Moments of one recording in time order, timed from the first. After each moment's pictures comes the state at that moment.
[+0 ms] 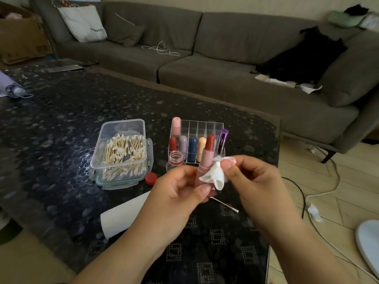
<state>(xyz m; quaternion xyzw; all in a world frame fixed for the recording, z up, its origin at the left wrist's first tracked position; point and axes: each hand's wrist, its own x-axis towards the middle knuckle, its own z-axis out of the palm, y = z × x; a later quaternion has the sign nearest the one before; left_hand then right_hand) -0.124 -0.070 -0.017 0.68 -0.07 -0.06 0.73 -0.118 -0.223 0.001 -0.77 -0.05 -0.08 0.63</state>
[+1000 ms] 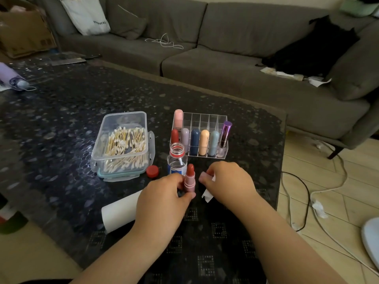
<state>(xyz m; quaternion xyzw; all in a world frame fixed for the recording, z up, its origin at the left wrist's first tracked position) -0.114 -0.068 -0.048 0.94 0.01 0.08 0.33 -0.060 -0.204 -0.045 -0.99 -0.01 0.03 0.15</state>
